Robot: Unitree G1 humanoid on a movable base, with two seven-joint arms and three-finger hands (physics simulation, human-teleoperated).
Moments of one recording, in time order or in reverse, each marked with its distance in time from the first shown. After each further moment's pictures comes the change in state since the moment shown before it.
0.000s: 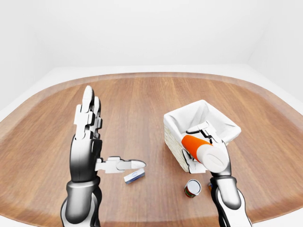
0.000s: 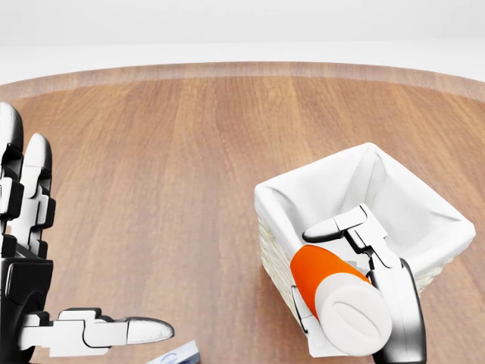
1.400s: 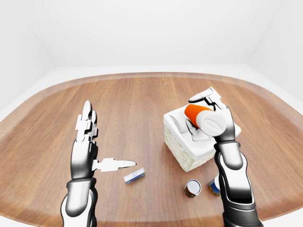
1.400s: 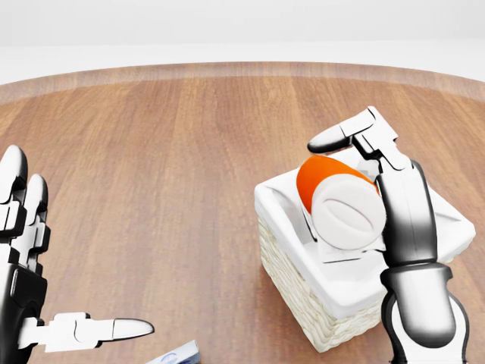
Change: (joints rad) left arm 0.031 -0.018 0.124 0.149 -0.031 0.000 -0.038; right arm -0.406 -0.038 -0.146 0.091 -0.053 0.097 0.090
